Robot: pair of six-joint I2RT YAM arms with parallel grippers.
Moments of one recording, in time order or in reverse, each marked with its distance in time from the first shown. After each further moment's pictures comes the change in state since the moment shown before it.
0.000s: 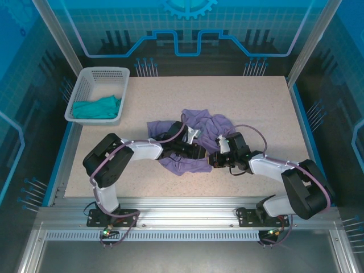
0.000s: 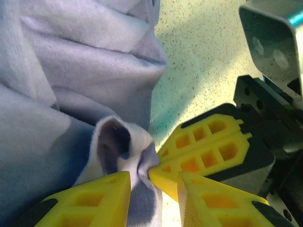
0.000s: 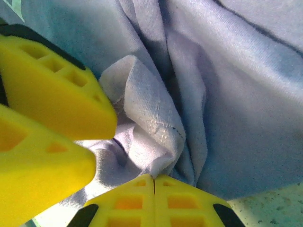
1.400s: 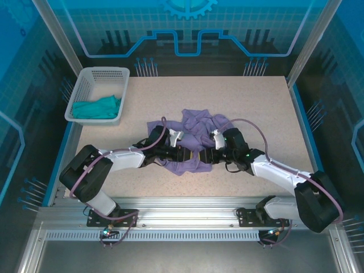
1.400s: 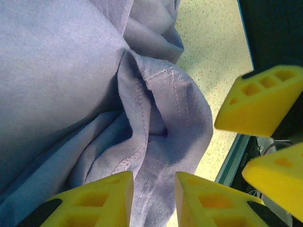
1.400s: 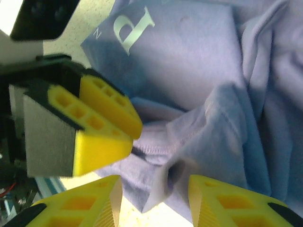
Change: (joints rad) left arm 0.094 -0.252 -0.263 0.057 0.007 -0.018; right arm 0.101 -0.115 0.099 -0.045 0.028 0.006
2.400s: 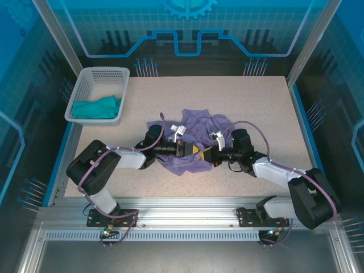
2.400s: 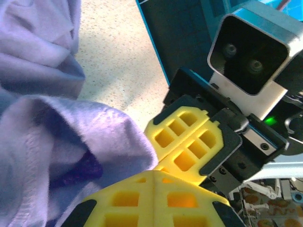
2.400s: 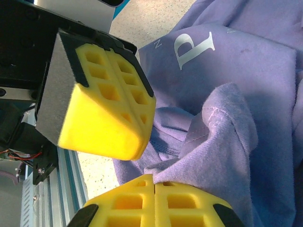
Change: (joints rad) left arm 0.029 0.080 -0.060 0.506 0.242 -0.267; right arm -0.111 0.019 -0.126 0.291 -0.314 -0.204
